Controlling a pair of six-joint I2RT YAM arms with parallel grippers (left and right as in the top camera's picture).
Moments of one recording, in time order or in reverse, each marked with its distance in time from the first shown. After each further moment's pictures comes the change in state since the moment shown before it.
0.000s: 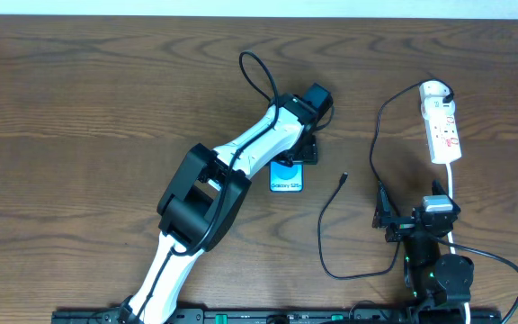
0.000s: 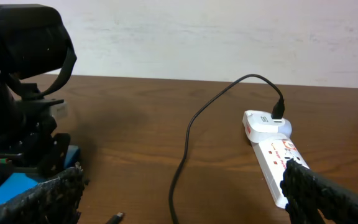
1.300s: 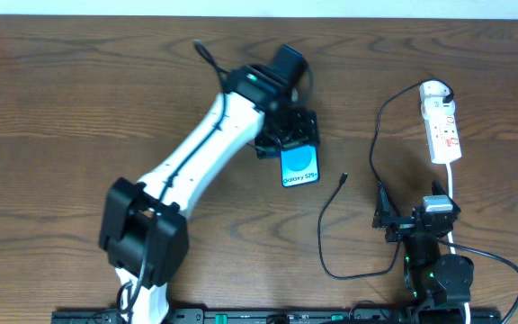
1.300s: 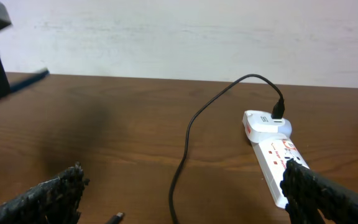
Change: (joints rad) left arm 0.108 -0.329 0.001 -0.139 0.457 -0.011; right arm 0.000 0.000 0.000 0.000 0.000 0.000
